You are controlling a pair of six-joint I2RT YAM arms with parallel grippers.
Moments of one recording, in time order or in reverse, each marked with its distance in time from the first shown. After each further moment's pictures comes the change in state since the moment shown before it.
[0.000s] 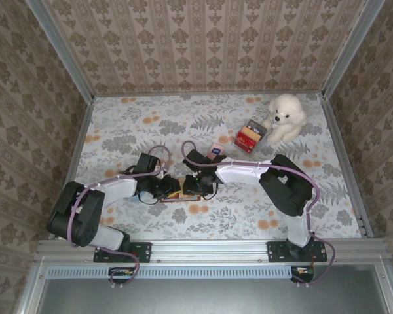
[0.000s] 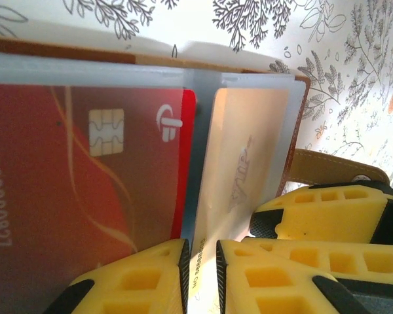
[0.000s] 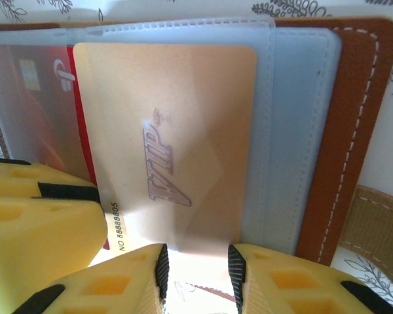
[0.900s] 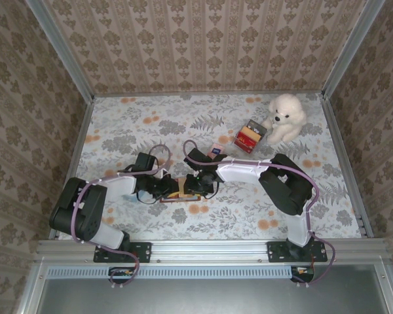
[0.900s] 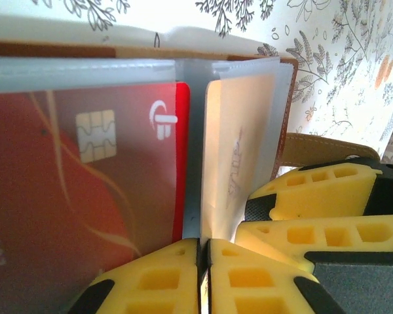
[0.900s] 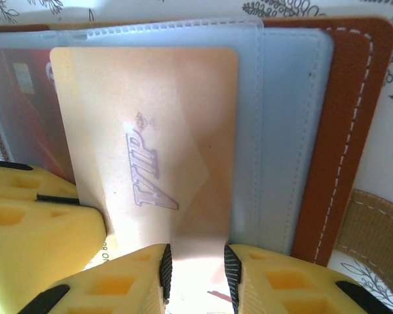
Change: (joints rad) left arm 0.049 0.039 0.008 -0.006 0.101 0.100; right arm -0.010 0.007 0.000 -0.001 -0.033 0.000
